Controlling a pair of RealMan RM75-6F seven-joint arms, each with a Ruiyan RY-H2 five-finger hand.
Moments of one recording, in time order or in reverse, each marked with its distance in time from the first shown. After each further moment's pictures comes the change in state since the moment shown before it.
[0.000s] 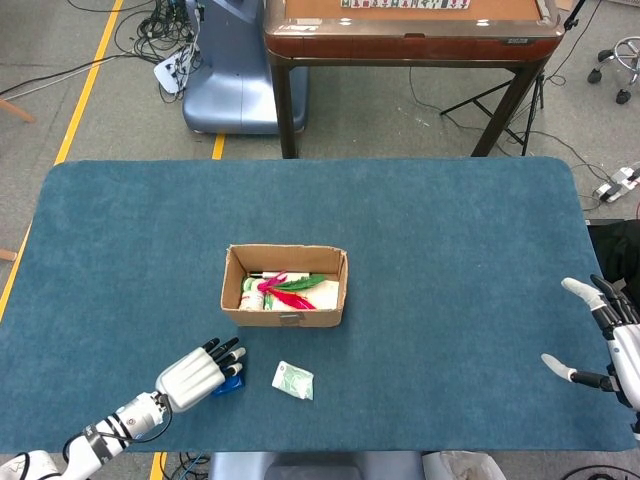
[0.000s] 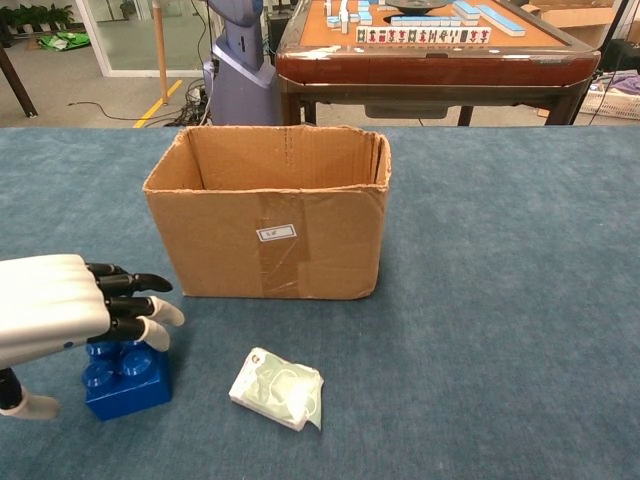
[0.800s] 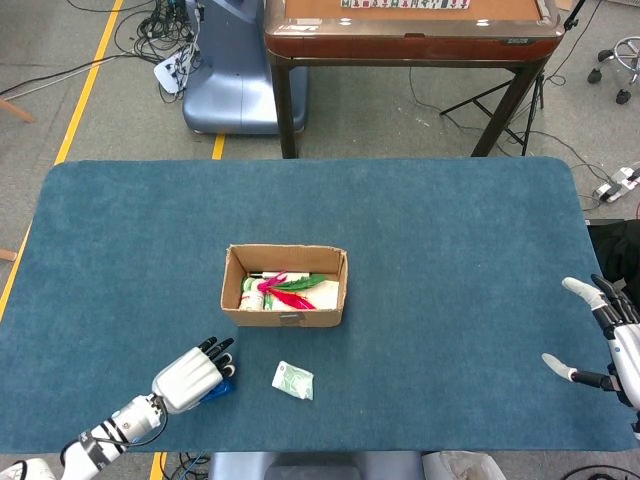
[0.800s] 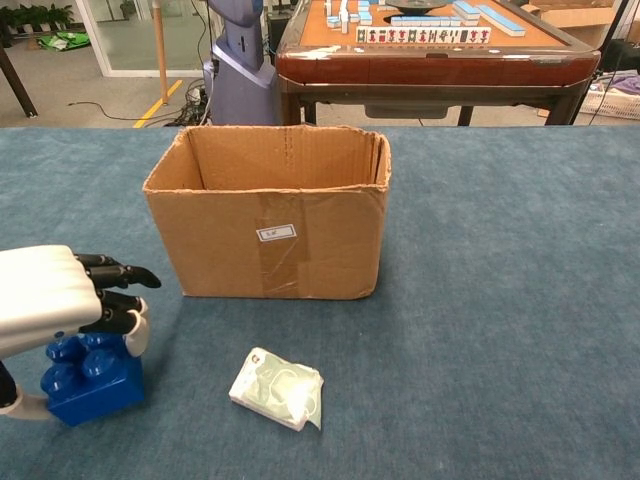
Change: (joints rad) left arm 0.024 0.011 0.010 -0.029 -0.001 0.075 -0.021; right arm 0.001 0.001 0.002 0.003 0.002 -0.003 0.009
